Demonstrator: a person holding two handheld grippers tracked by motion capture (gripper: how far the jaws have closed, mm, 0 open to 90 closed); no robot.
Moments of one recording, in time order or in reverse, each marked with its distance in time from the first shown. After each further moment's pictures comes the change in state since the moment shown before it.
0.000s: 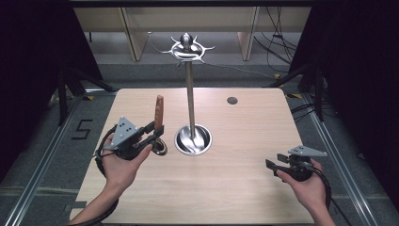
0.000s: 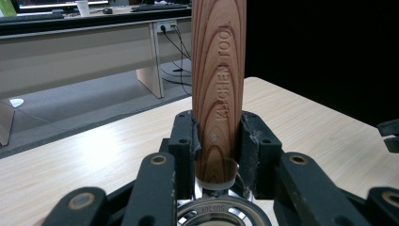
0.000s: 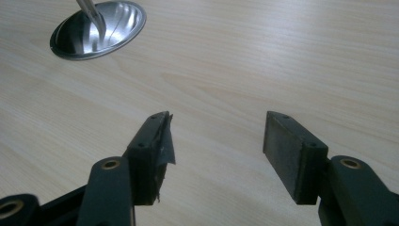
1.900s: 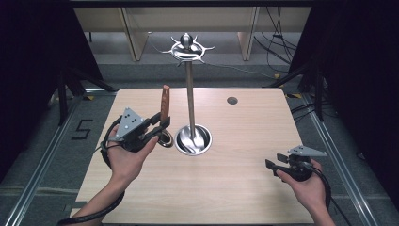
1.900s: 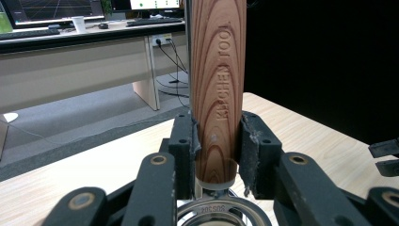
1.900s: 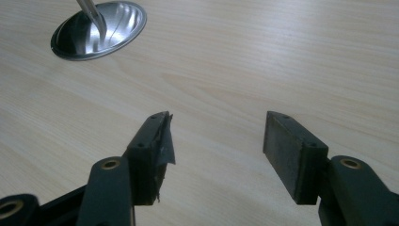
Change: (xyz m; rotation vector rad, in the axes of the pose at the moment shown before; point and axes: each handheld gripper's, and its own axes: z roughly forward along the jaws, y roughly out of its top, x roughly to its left) left arm -0.009 0.024 0.011 -0.042 -0.019 0.011; right arm 0.003 0.000 0.000 0.008 0.002 0.036
